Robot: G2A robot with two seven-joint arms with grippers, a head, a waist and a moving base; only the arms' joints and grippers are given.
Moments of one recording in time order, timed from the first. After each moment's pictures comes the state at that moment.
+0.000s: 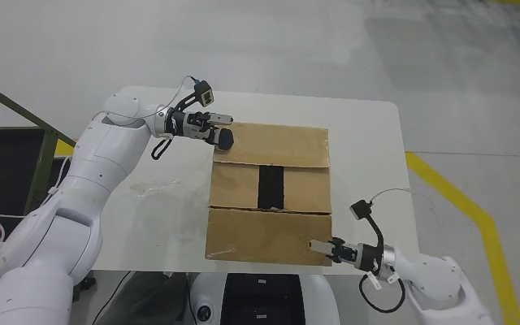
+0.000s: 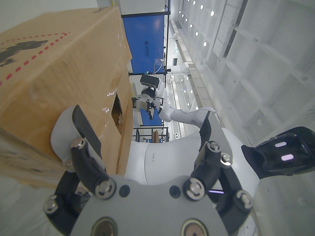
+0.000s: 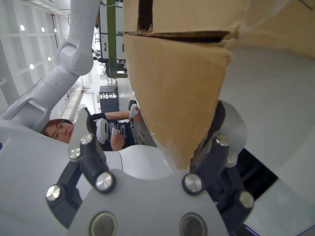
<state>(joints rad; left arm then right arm) 0.50 -1.03 -0.78 -0.81 -0.81 -0.28 -1.54 -1.82 -1.06 1.47 -1.98 0.11 -0.26 1.02</state>
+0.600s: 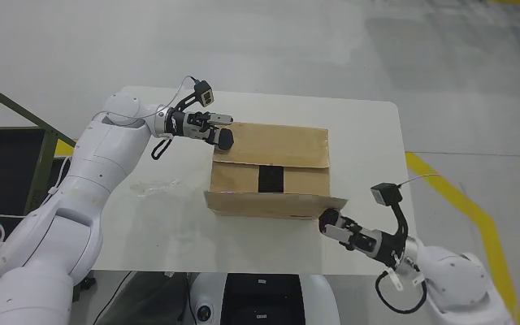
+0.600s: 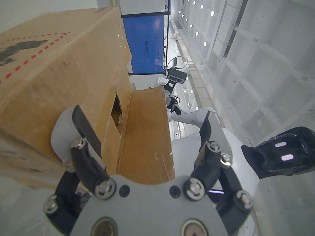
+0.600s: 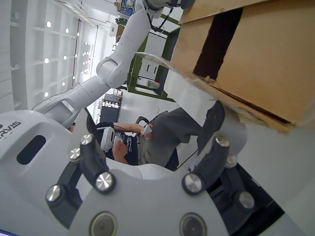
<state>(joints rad) 0.50 -1.03 -0.78 -0.81 -0.81 -0.28 -1.54 -1.81 -1.05 1.54 -2.13 0.18 -0.30 0.92</state>
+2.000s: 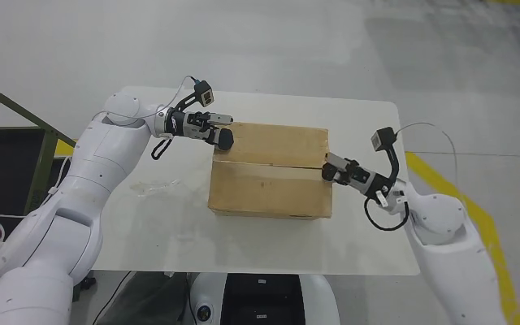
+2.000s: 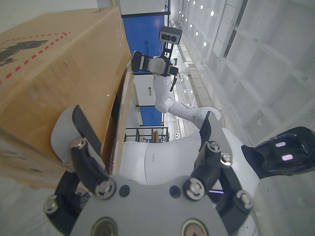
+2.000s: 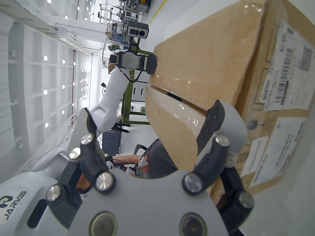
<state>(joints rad) 0.50 -1.03 -0.78 -0.81 -0.81 -0.28 -1.54 -1.37 -1.07 1.38 -1.75 0.26 -0.12 0.82</state>
